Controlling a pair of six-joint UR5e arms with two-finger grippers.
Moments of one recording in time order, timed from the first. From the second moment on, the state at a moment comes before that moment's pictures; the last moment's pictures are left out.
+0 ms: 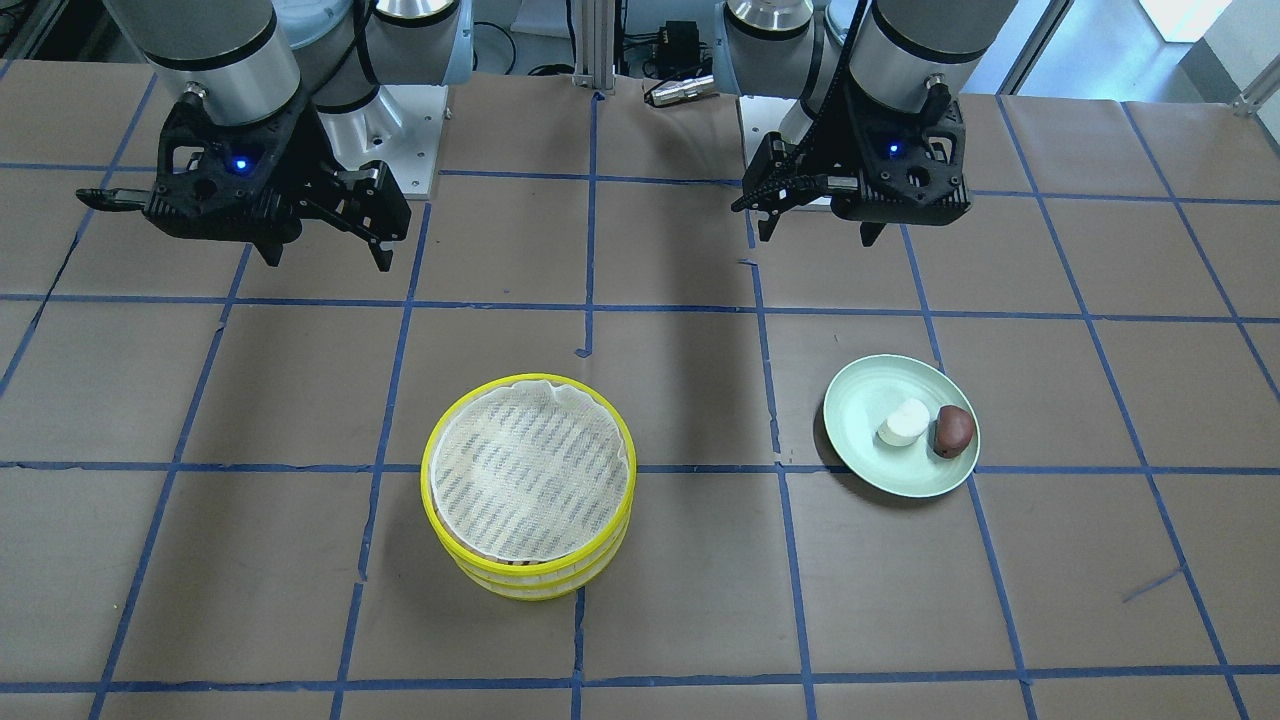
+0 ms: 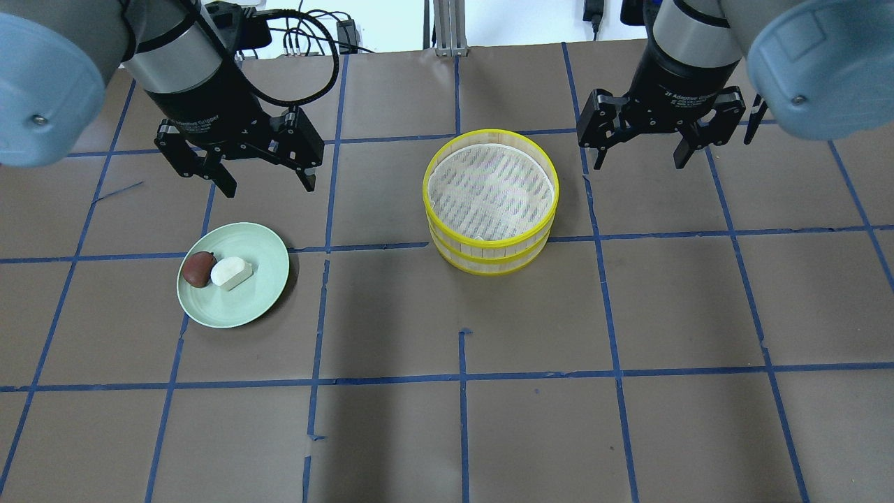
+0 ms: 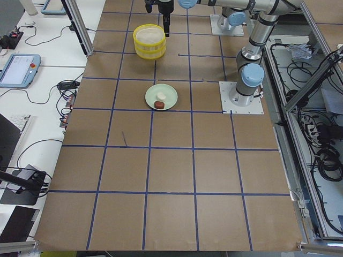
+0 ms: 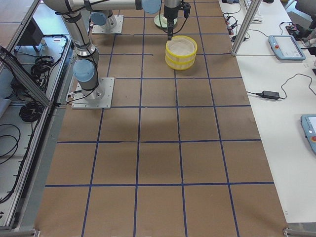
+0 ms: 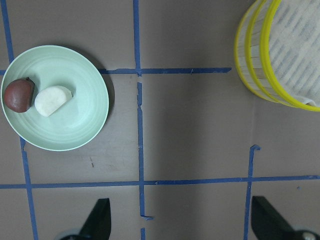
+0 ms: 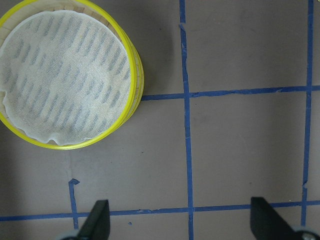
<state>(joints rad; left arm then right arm) -1.63 -1.58 -1.53 -1.66 1.52 -0.07 1.62 -1.55 1.56 -1.59 -1.56 0.10</state>
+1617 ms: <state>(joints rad) -1.44 -1.81 -1.56 -1.42 1.57 0.12 1.65 -1.23 1.67 -2.12 -1.52 0.10</state>
